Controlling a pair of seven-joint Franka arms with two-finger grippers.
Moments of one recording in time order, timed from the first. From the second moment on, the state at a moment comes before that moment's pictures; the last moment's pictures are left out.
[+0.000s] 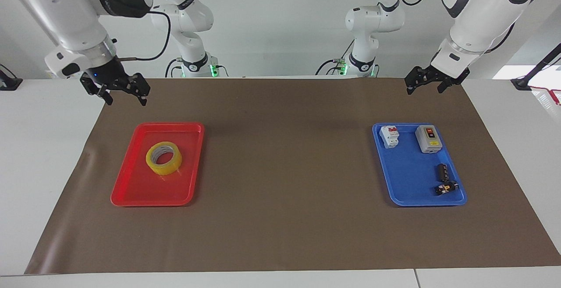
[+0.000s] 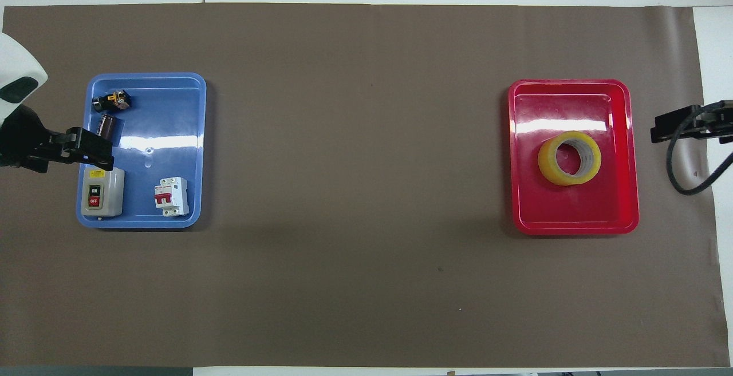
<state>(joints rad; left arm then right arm) -0.04 -0.02 -0.07 -1.63 0.01 1.47 -0.06 -0.03 -0.03 -0.02 -1.61 -0.04 1.57 0.00</state>
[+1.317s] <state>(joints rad) -0.04 -0.02 -0.07 -1.63 0.01 1.47 -0.06 -0.02 -0.01 -0.02 -1.53 -0.05 1.47 0.12</state>
